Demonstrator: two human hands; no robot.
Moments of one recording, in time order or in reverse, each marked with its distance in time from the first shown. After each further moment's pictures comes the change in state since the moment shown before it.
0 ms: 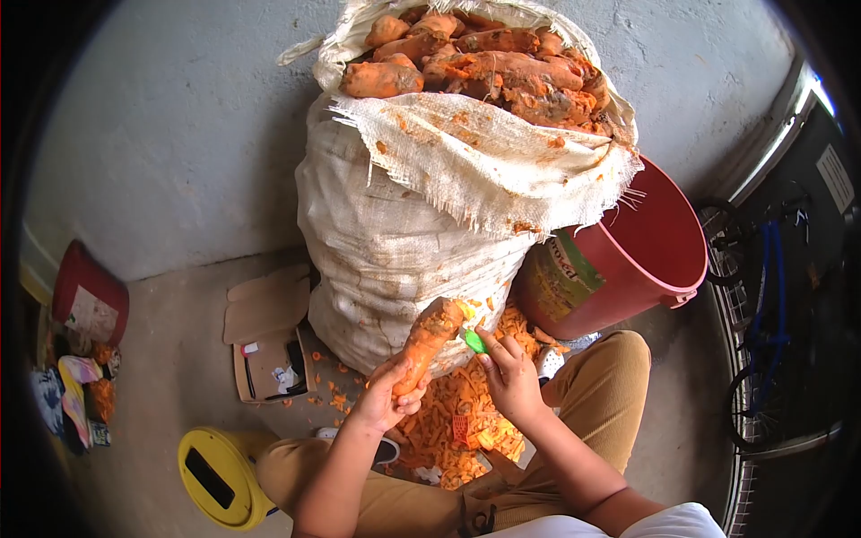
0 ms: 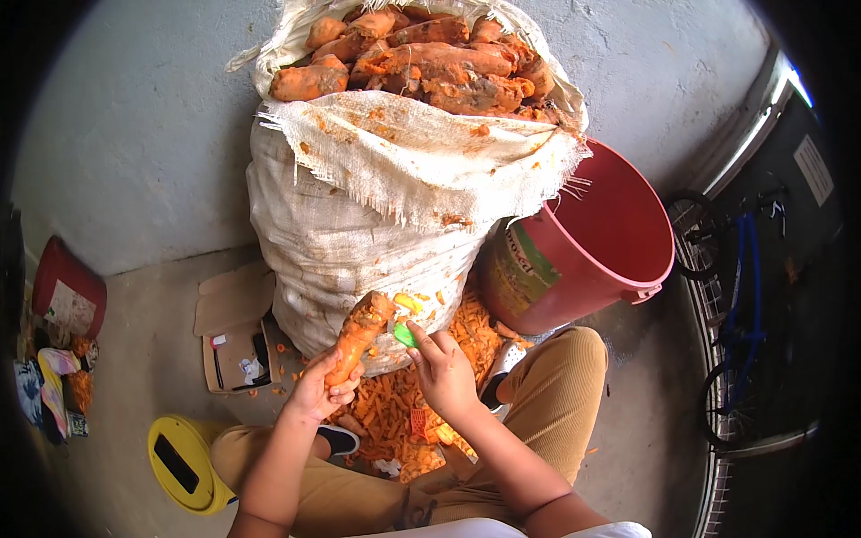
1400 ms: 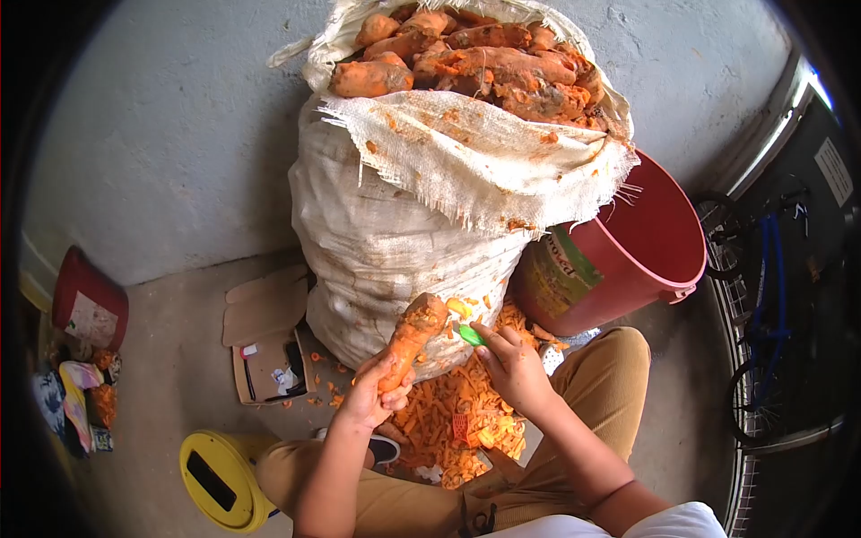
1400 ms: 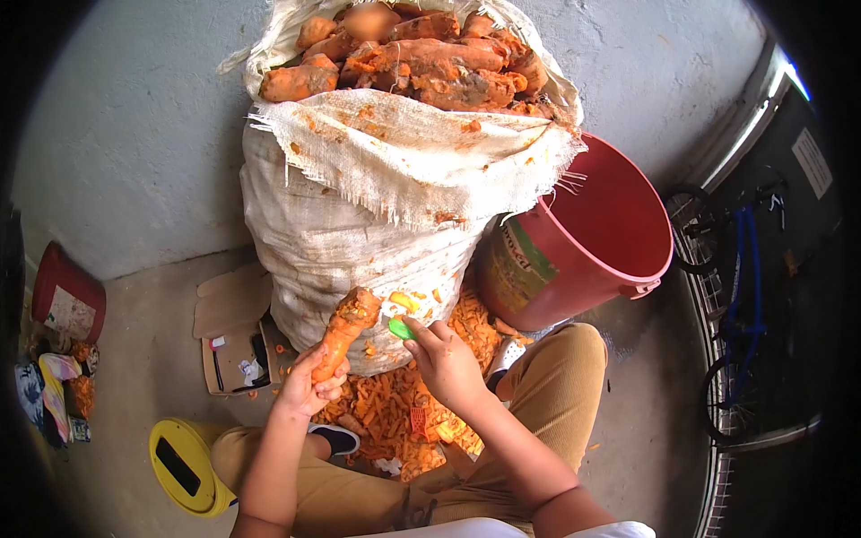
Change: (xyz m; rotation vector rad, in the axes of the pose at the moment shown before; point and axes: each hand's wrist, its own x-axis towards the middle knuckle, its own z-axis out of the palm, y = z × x) left_hand -0.001 0.009 -0.009 0.043 0.056 0.013; right_hand 0.013 -0.002 -0.018 0.010 -0.112 -0.002
